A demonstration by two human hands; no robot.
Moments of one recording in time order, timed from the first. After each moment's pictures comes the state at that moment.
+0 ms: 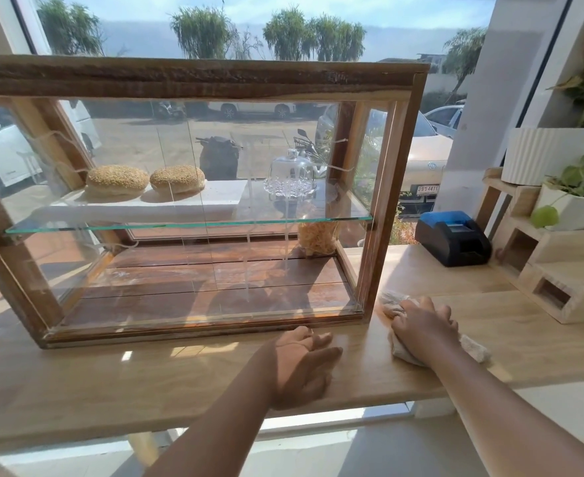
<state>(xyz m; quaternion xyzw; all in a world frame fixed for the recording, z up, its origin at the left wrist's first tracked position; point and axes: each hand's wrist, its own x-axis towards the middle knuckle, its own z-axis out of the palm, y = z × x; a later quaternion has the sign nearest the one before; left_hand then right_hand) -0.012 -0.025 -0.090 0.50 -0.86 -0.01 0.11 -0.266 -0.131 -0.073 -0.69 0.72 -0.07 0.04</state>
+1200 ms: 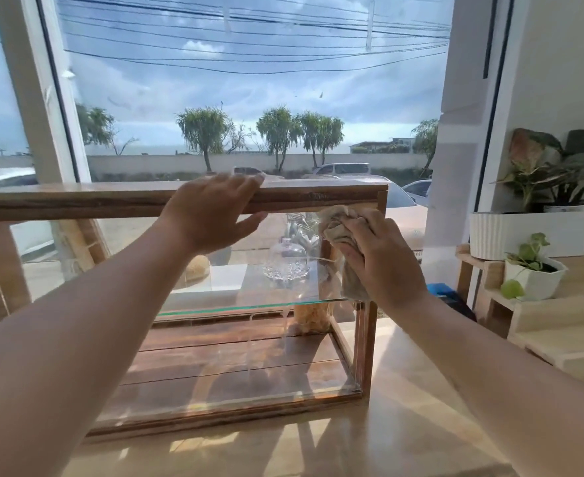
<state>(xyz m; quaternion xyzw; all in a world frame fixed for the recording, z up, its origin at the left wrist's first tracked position) 0.080 -0.052 0.247 0.49 -0.72 0.47 0.17 -0.193 -0.099 0.160 -0.77 0.34 -0.48 -0.23</state>
